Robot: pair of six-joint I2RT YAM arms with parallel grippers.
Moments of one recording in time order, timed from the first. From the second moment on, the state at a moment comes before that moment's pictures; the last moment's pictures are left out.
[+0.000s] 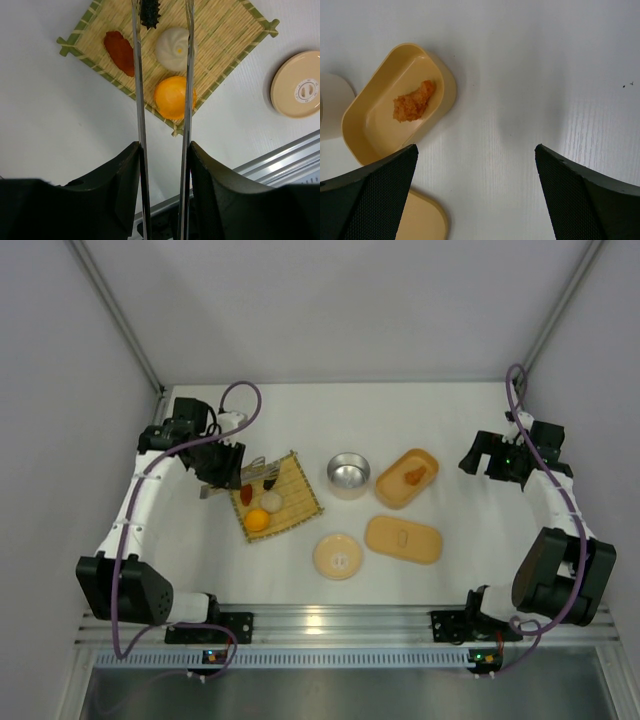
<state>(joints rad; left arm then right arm) -0.10 1.37 1.39 -1.11 0.28 0.25 -0.32 1.37 0.95 -0.39 -0.46 -0.01</state>
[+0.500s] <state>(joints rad) -0.10 1.45 1.36 -1.09 0.19 0.21 -0.32 1.37 0.95 -0.39 -0.46 -0.01</state>
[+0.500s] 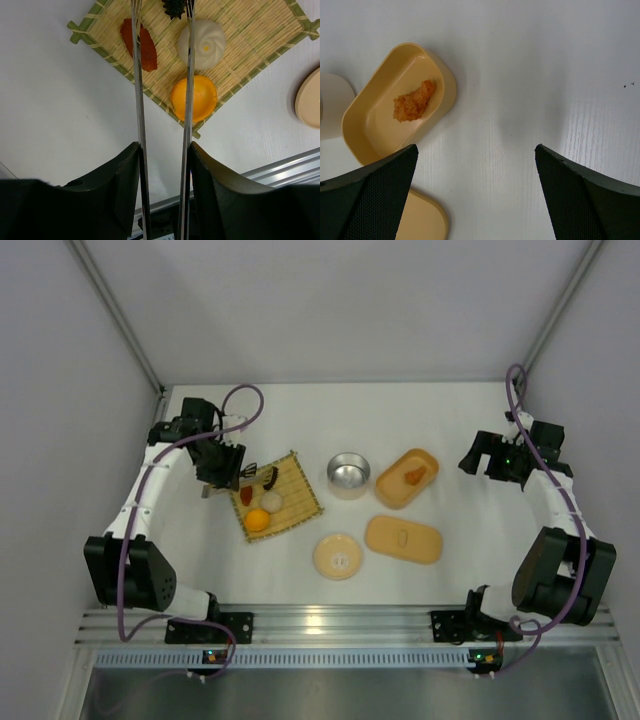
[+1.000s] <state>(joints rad) -0.10 1.48 1.36 -1.05 0.19 0.21 -0.32 1.37 0.95 -0.39 -0.46 -0.01</state>
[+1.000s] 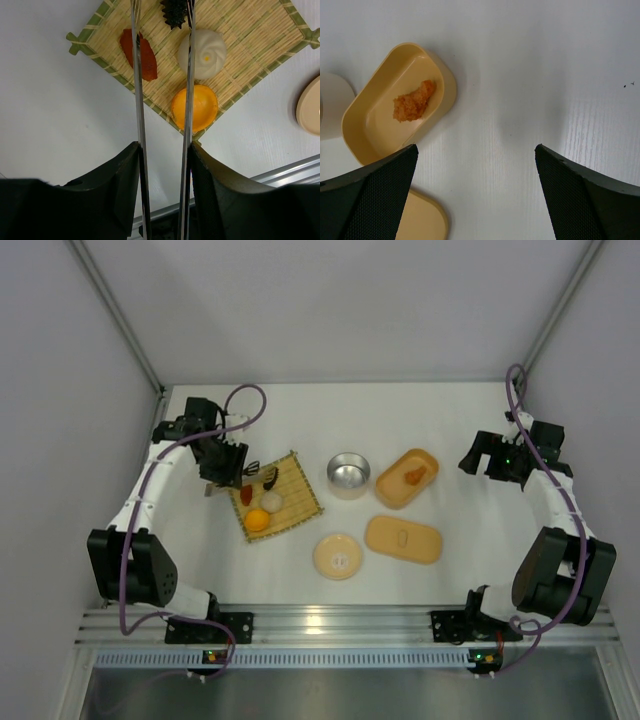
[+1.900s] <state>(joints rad) -0.15 1.50 1.32 -1.02 0.19 0.19 -0.32 1.37 0.95 -0.39 -0.46 -0.01</state>
